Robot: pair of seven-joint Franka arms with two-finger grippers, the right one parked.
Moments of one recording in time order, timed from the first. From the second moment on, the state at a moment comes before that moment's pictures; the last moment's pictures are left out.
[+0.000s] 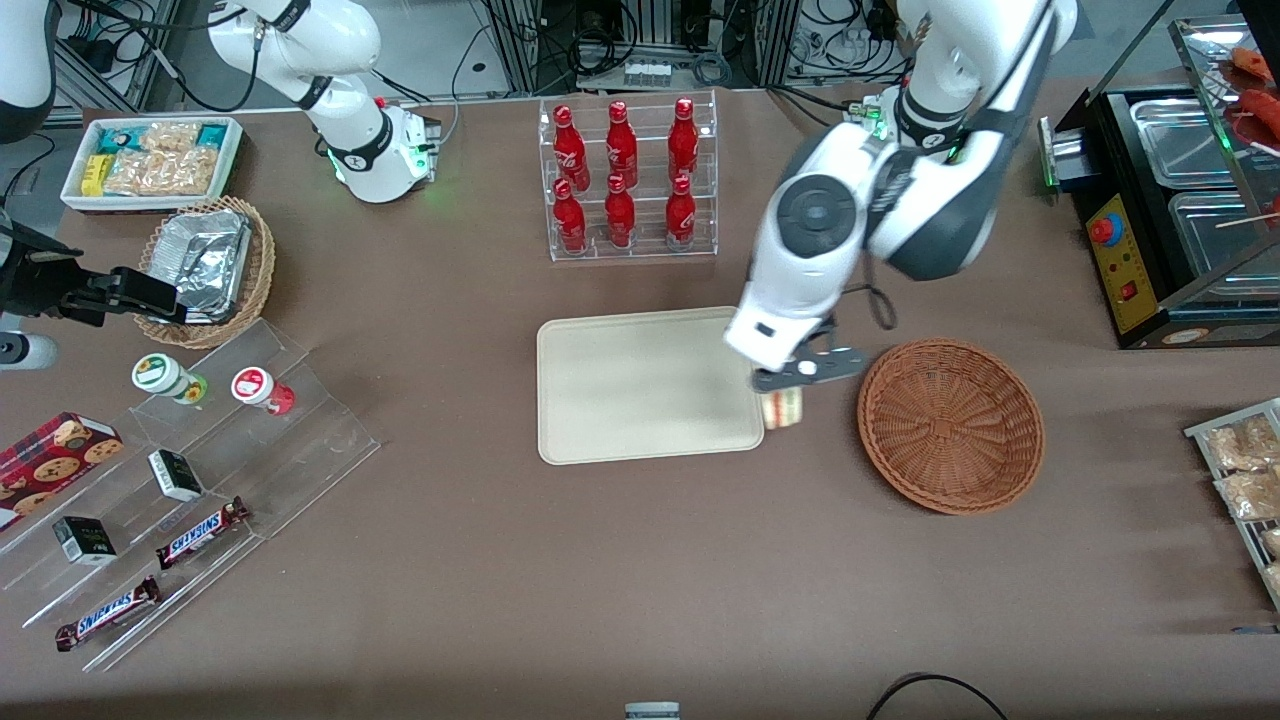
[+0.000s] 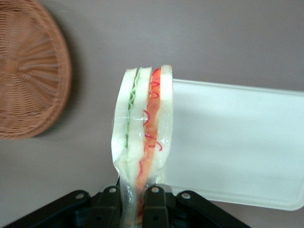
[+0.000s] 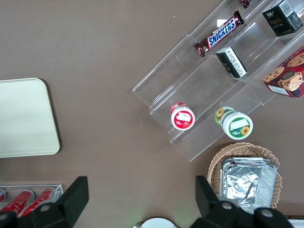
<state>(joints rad) -0.56 0.35 -0.09 -1.61 0.03 1.85 -0.79</state>
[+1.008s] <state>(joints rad) -0.74 0.68 -0.09 -1.51 0.03 2.08 -0.84</state>
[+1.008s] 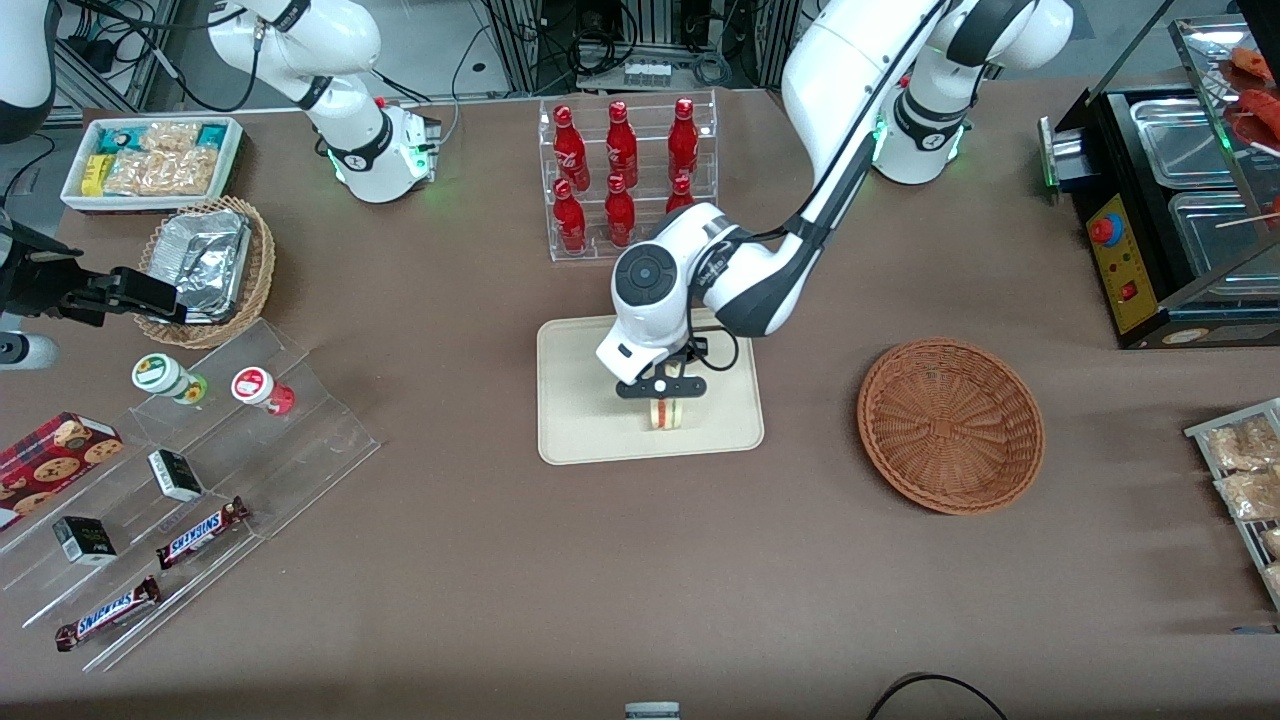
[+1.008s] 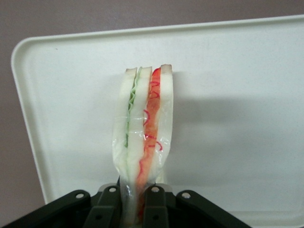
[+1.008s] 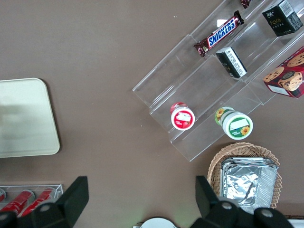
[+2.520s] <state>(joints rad) -0.68 0.49 -0.06 -1.45 0.03 1.90 -0.93</state>
